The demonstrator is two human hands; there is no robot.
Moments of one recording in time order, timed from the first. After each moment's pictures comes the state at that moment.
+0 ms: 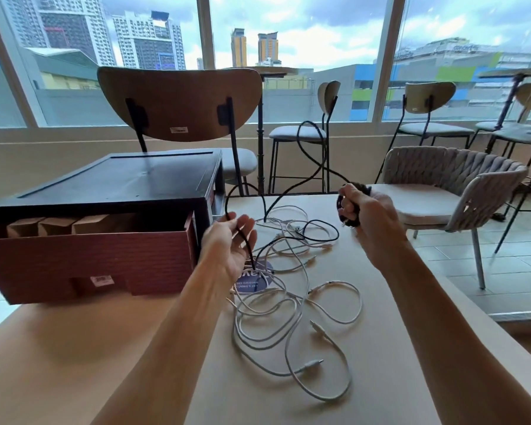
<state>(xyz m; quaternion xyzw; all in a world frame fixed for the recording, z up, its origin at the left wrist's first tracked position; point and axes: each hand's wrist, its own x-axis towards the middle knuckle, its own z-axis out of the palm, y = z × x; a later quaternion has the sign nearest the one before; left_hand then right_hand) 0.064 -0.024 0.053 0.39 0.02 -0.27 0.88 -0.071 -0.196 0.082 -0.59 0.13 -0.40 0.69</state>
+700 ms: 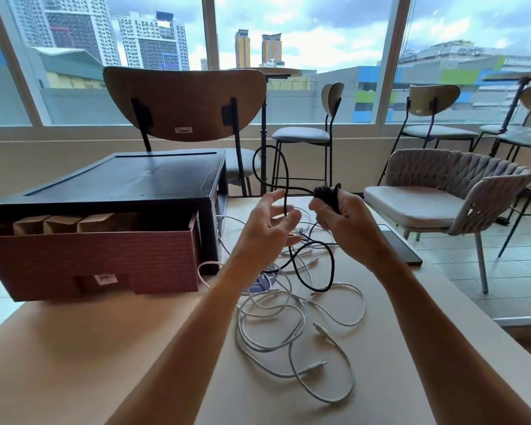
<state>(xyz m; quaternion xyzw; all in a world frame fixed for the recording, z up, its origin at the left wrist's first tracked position) 0.017 -0.029 0.075 0.63 -0.37 -0.15 0.67 -0.066 -0.169 0.081 -0.83 0.05 -0.37 0.41</state>
